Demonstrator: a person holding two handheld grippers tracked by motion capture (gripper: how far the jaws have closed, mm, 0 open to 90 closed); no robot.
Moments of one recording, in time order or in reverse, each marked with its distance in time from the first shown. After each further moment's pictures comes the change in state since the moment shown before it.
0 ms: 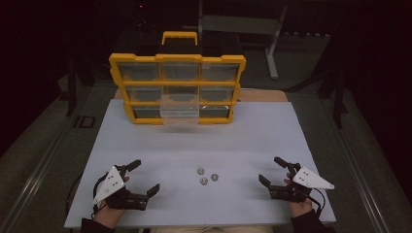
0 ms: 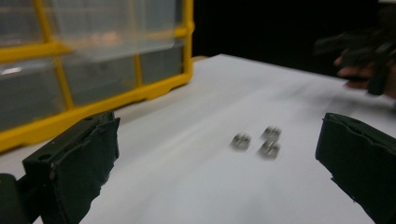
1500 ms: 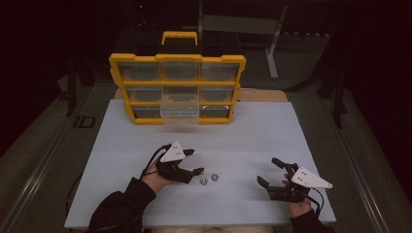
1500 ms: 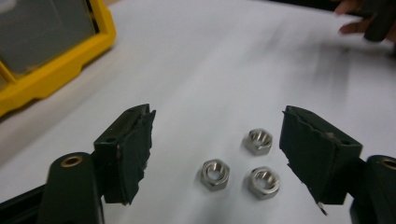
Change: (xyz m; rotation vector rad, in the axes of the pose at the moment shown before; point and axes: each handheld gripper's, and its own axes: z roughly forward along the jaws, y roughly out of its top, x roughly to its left) left arm -0.007 0.019 0.145 0.343 -0.240 0.103; right arm 0.001 -0.002 0.003 0.008 0.039 0.008
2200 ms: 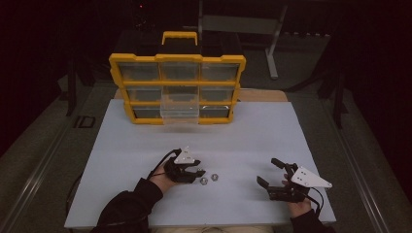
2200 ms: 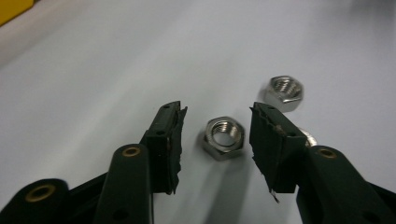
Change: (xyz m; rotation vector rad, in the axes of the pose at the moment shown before) left arm 0.004 -0.020 0.038 0.173 -0.023 -0.011; right arm -0.001 -0.001 0.001 0.009 0.007 0.008
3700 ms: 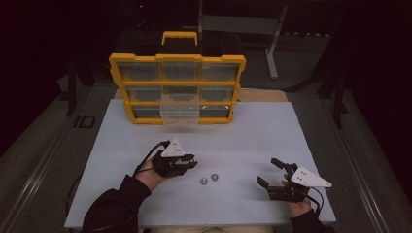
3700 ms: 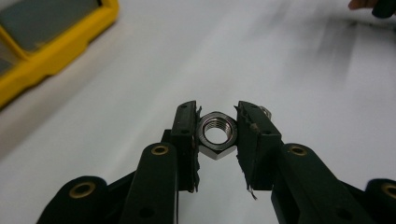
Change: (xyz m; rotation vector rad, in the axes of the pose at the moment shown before) left arm -0.004 0.032 -0.071 -0.054 0.043 0.004; right arm 0.000 0.000 0.001 0.006 0.000 0.004
